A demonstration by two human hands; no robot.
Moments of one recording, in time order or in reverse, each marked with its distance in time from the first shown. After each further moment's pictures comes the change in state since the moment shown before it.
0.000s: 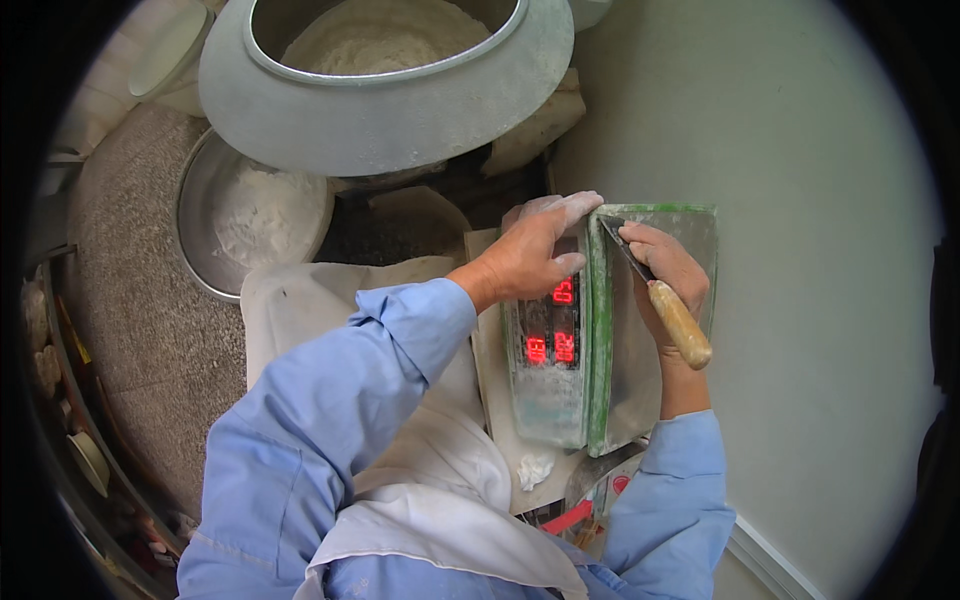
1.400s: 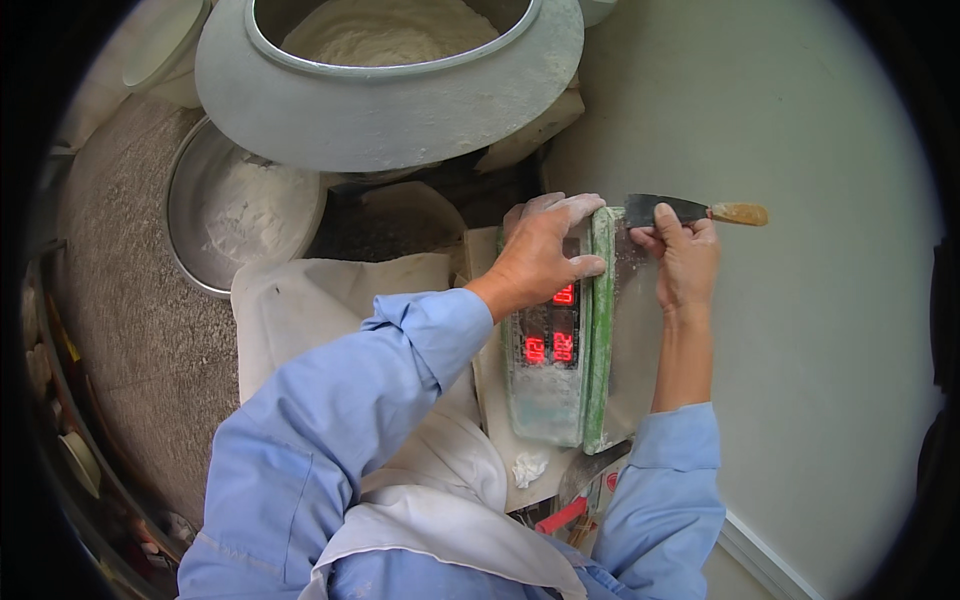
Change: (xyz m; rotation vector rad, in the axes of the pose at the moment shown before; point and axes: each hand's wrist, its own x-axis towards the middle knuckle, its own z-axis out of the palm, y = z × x) left_hand 0.000 0.001 0.016 0.073 0.193 -0.068; right_hand 0.029 0.010 0.012 0.786 0.374 0.889
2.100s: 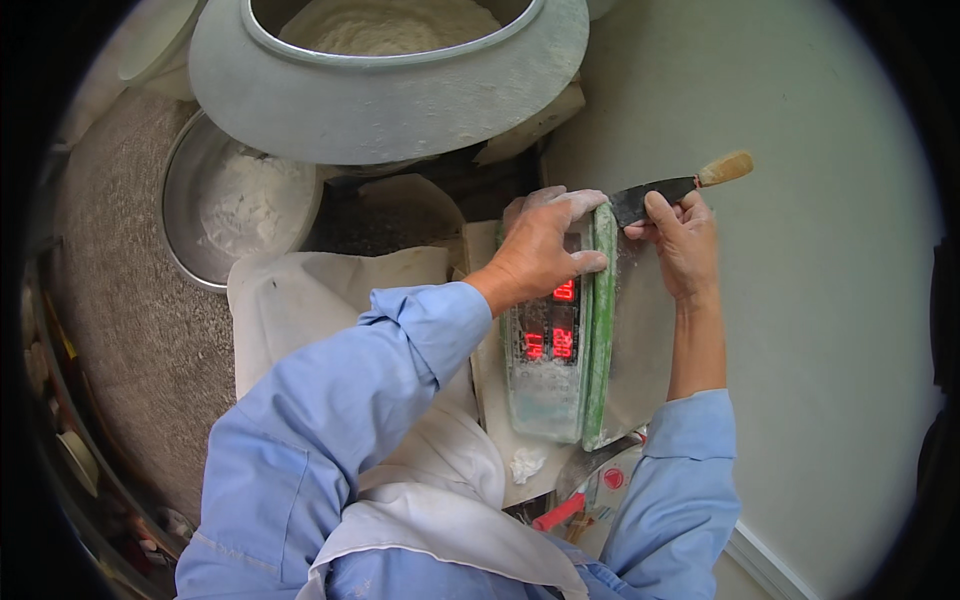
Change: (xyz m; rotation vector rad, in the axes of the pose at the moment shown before) left_hand 0.001 0.003 -0.002 0.005 -0.061 -0.063; right_hand 0.014 -0.005 -0.004 -0.120 -0.252 0.043
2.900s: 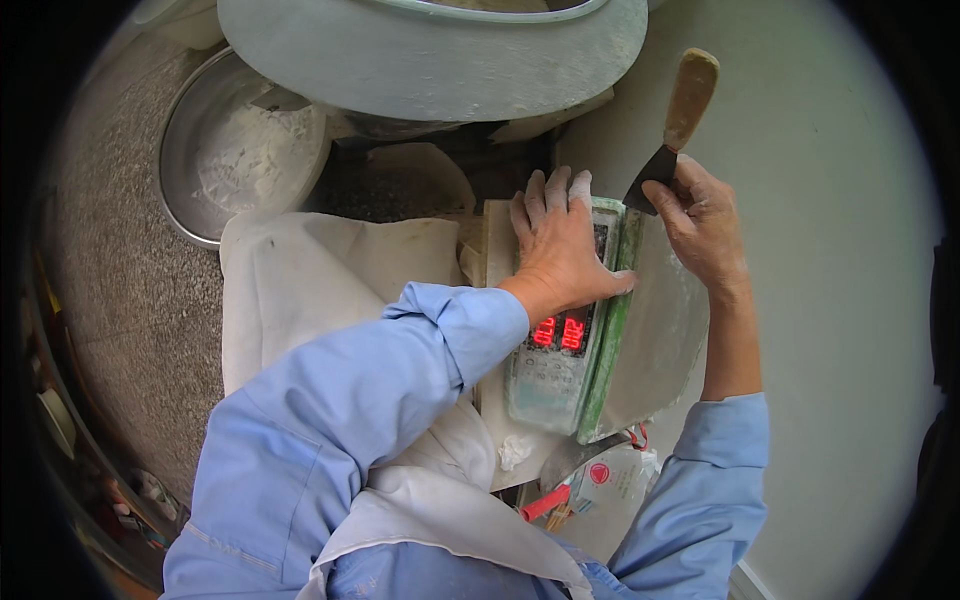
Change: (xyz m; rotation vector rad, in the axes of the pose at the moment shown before) left_hand -0.015 0.020 0.017 0.330 0.169 -0.315; right_hand 0.011 -0.038 0.029 -0.718 -0.343 -0.374
